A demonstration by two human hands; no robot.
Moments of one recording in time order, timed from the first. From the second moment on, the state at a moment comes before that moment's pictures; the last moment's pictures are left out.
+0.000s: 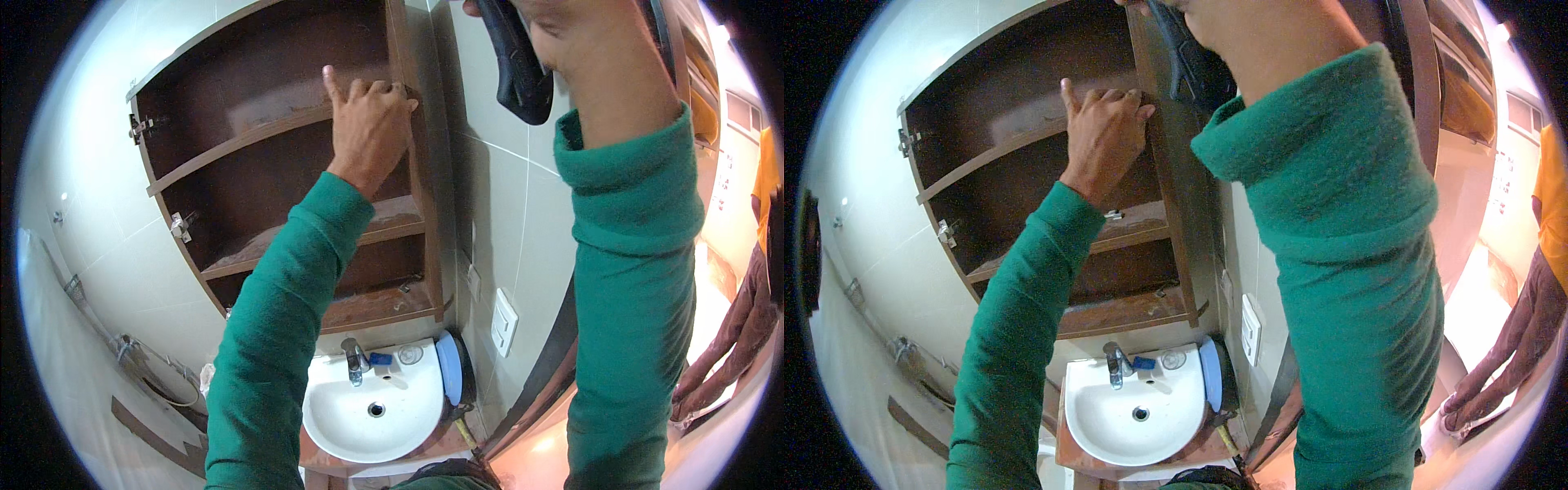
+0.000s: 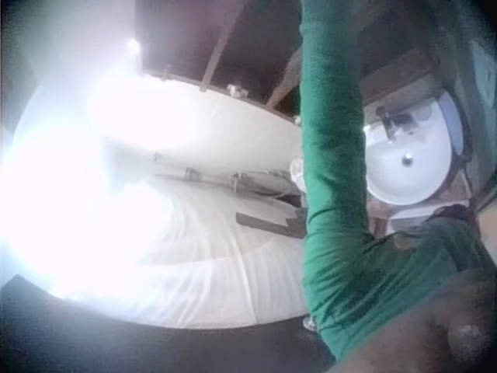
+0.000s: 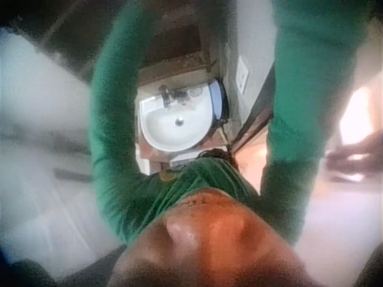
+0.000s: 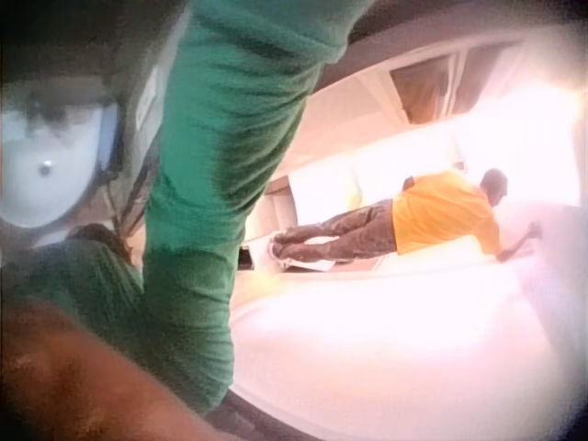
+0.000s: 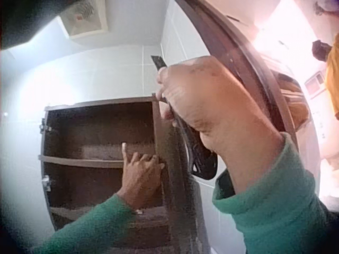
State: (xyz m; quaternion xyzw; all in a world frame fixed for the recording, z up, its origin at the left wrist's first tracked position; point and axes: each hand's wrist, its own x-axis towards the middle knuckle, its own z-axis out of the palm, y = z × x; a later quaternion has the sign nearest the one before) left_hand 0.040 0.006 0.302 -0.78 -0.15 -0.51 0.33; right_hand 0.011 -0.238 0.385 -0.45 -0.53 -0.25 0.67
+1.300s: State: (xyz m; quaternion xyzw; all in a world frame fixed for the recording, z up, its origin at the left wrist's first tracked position) left_hand -0.011 0.057 0.328 -0.87 -0.15 -0.38 0.26; right_hand 0.031 -0.209 0.376 -0.47 -0.52 -0.24 0.67
